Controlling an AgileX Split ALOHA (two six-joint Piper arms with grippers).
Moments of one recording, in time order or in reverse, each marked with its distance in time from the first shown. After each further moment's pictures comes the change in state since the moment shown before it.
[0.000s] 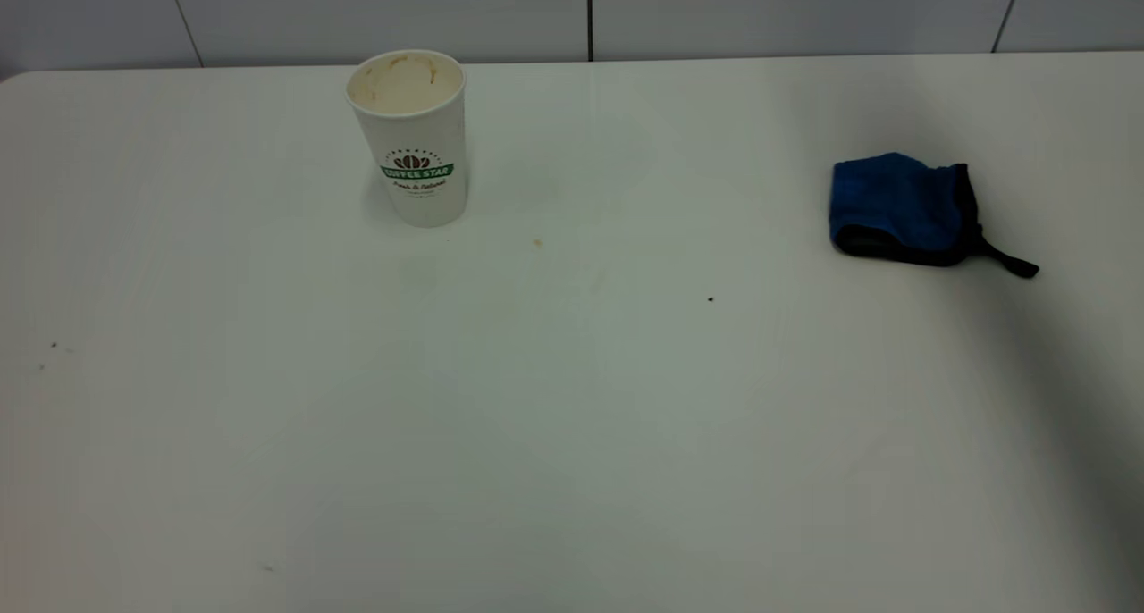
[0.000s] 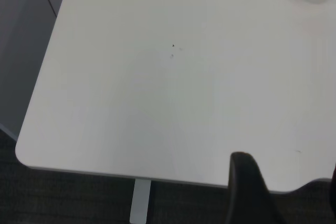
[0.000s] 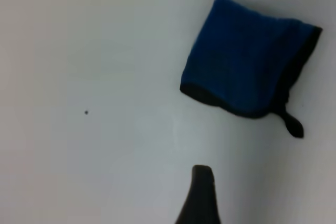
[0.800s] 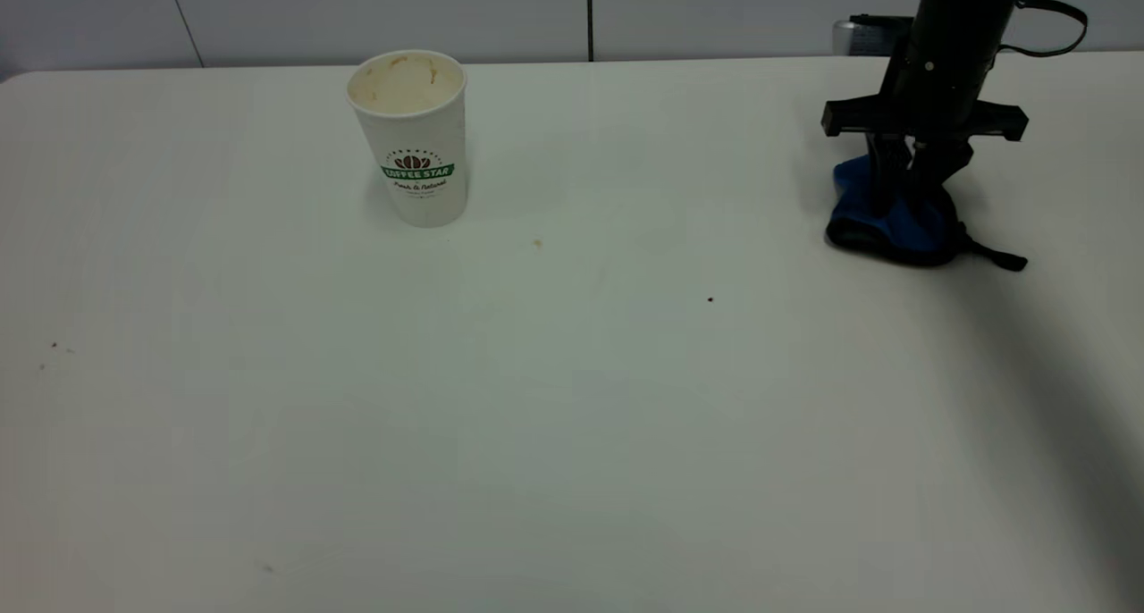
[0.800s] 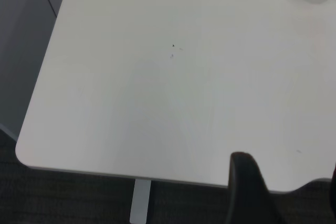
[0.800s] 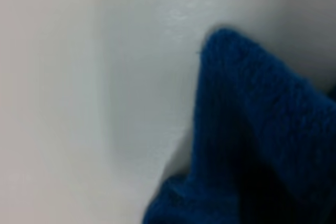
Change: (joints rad) left arm 0.000 0.000 0.000 0.000 0.000 0.000; right arm -0.001 0.776 -0.590 -0.025 -0.004 0.138
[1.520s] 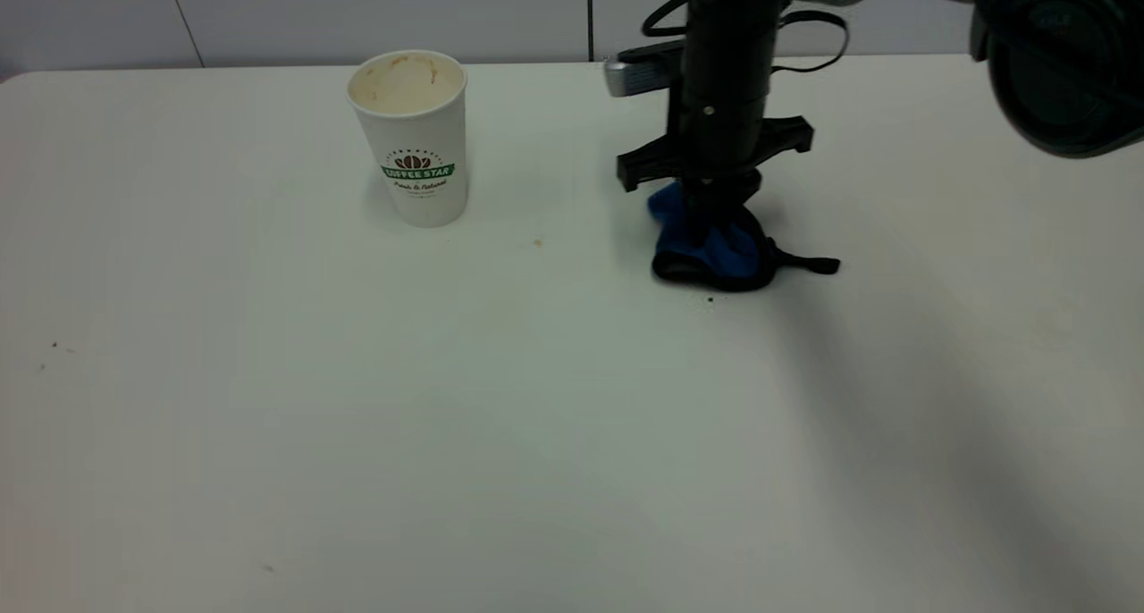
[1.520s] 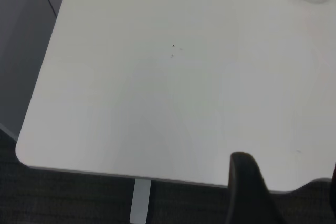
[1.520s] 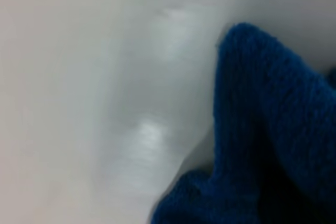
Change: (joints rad) left arm 0.000 0.000 0.000 0.000 0.000 0.000; right arm 0.297 0.002 0.000 -0.053 -0.048 0.043
